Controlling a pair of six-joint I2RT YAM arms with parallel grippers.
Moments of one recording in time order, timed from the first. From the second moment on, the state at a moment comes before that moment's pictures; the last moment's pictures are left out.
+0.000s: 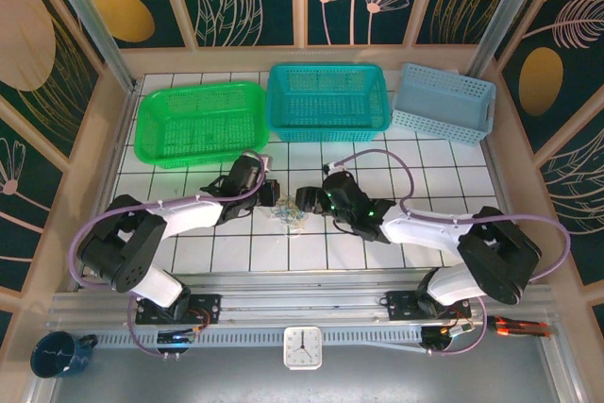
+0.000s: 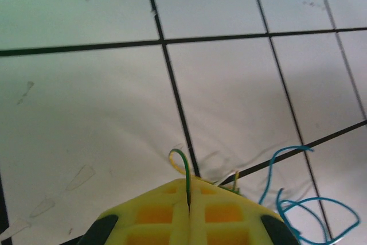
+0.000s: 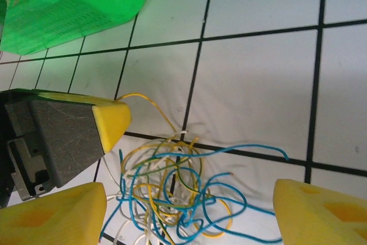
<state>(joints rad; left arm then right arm) -0.61 1.53 0.67 0.09 0.12 -0.55 0.90 1.41 0.65 0.12 0.11 0.76</state>
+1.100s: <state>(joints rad) -0.64 1.28 0.82 0.11 0.31 -0.74 0.90 1.70 0.70 0.46 0.22 0.67</state>
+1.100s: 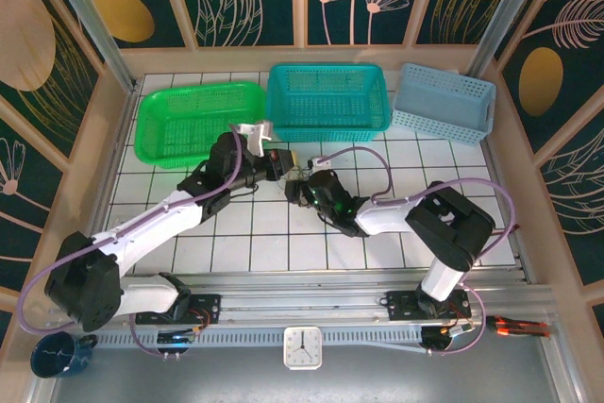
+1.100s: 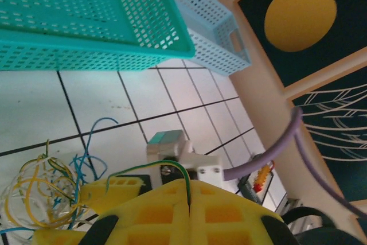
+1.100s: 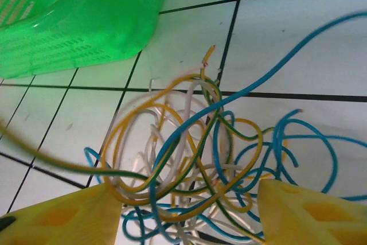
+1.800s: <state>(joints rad) -0.64 1.26 0.83 0.16 0.33 -0.79 0.91 1.31 0.46 0.48 0.21 0.68</state>
